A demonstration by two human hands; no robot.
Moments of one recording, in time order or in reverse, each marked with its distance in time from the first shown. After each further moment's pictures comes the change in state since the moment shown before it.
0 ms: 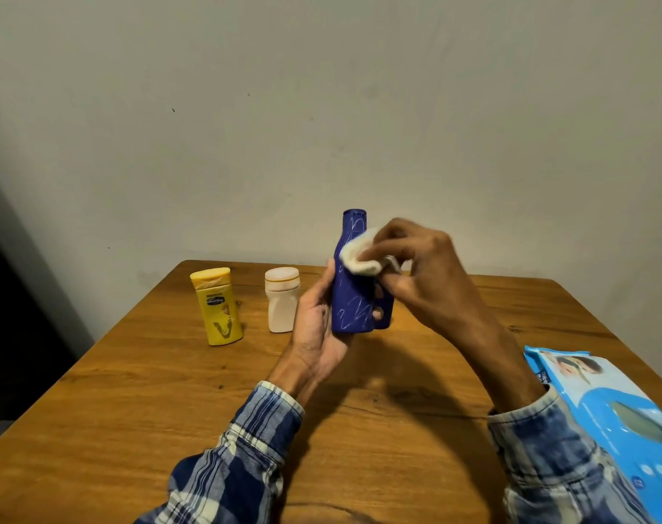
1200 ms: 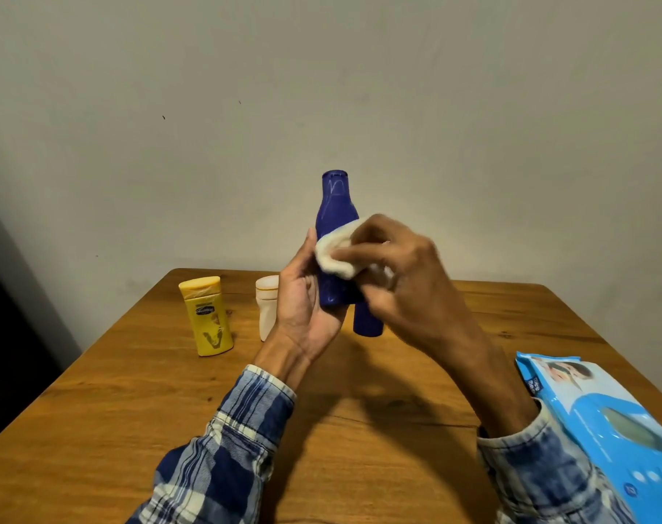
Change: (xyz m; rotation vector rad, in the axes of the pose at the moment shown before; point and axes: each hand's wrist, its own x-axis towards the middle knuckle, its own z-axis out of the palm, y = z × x) left_hand 0.013 0.026 0.026 -0.118 -0.088 0.050; right_hand -0.003 -0.025 0.001 -0.031 0.042 -0.110
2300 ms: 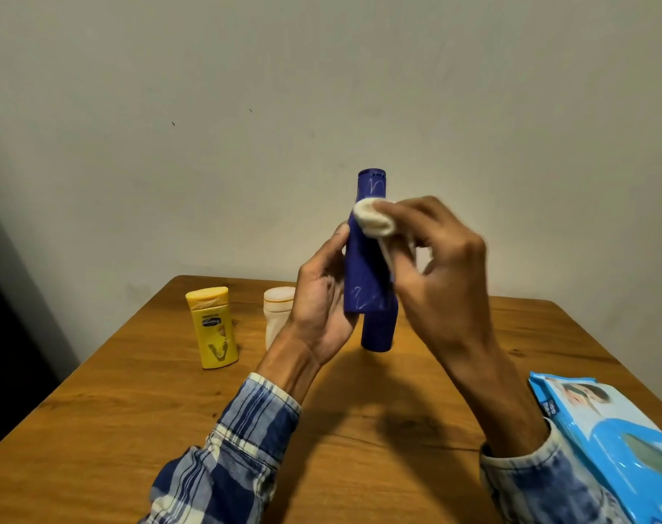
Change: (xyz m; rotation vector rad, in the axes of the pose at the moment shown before) left_hand -0.001 0.012 0.021 0.205 -0.041 0.053; right_hand 0.019 -0.009 -0.002 0.050 0.321 0.044
